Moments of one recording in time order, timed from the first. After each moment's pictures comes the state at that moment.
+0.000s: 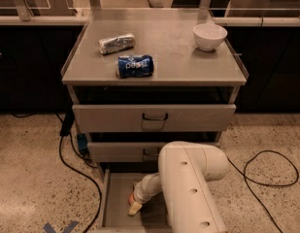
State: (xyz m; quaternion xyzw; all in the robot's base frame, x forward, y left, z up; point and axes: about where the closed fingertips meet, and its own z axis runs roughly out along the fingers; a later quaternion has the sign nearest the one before) arm 0.572 0.080 0.121 -0.65 0.72 0.14 0.20
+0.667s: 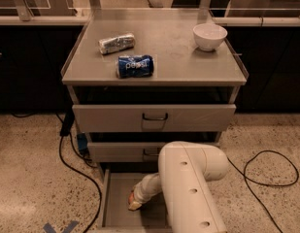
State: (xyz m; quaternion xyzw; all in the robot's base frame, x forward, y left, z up) arm 0.572 0.080 0.121 -0.65 0.72 0.14 0.20
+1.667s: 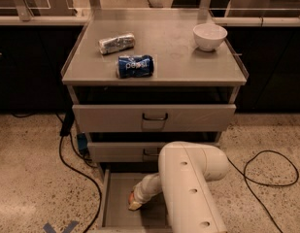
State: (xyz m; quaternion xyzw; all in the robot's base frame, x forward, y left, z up) arm 0.572 0.080 0.121 -0.65 0.72 0.14 0.20
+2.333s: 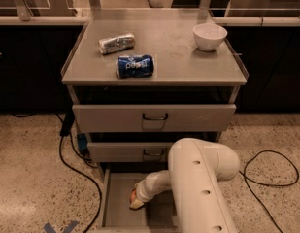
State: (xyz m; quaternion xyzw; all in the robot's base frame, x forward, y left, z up) arm 0.569 0.074 0.151 -0.65 0.72 0.15 0.21
